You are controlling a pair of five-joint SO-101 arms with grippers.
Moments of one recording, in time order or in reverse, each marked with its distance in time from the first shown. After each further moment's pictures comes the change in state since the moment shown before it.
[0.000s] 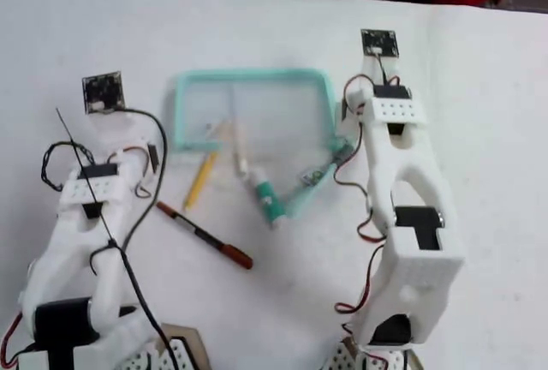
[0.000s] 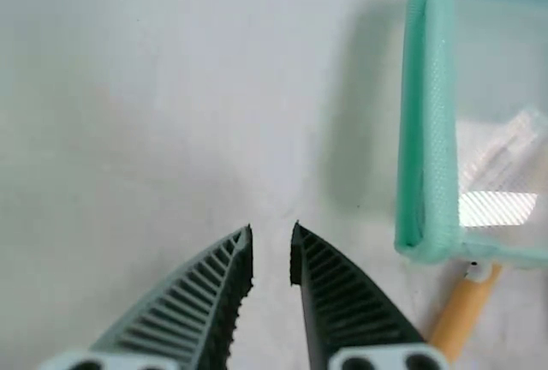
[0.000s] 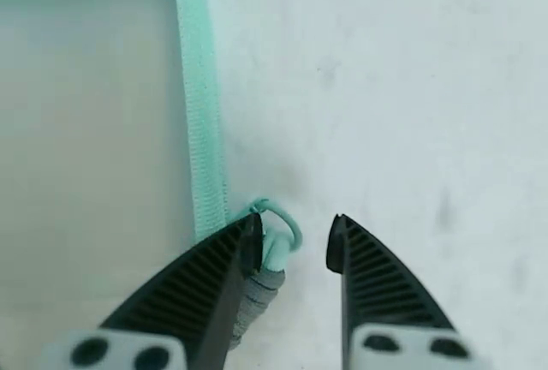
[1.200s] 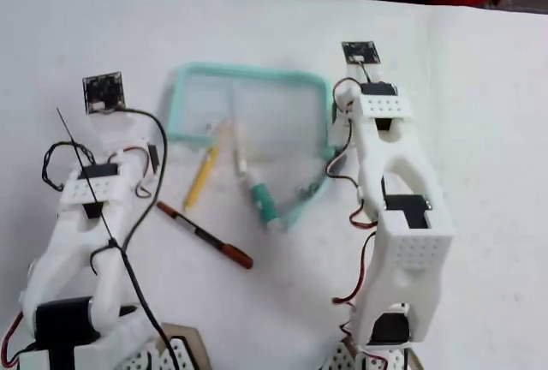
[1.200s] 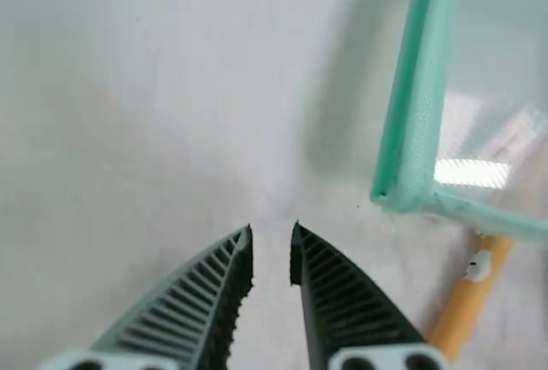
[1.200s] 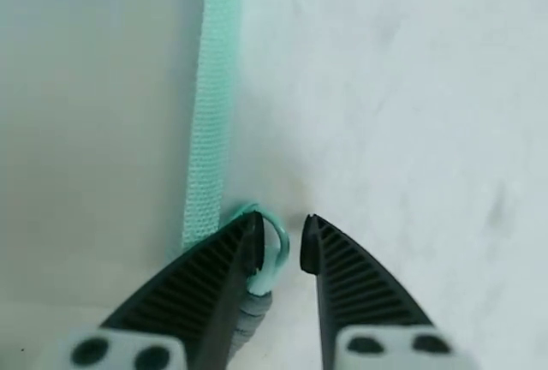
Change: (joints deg) left arm 0.0 0.0 0.0 0.0 0.0; right arm -2.0 7.5 -6.2 6.9 4.0
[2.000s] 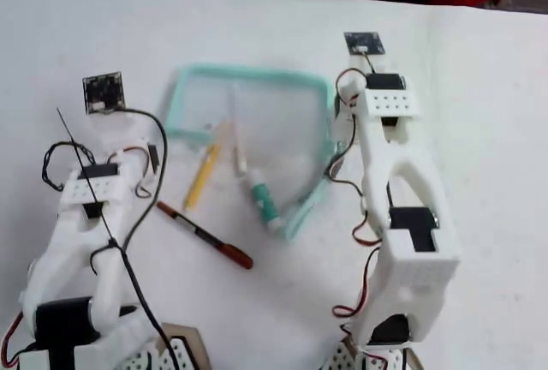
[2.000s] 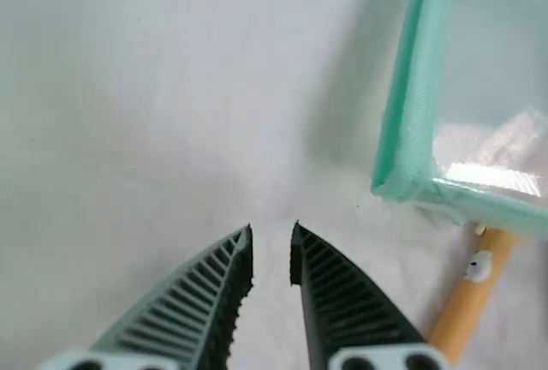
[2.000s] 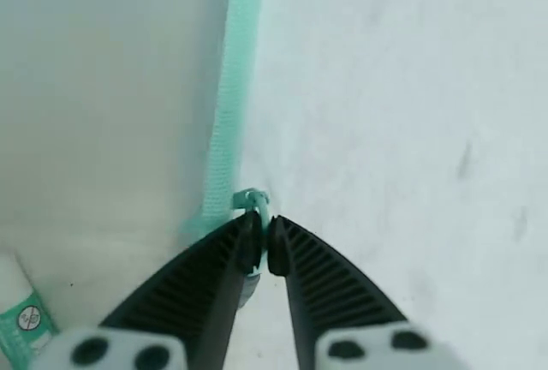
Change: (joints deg) left arm 0.0 0.0 0.0 0.0 0.0; right arm -0.1 -10.6 0.0 8.0 -0.1
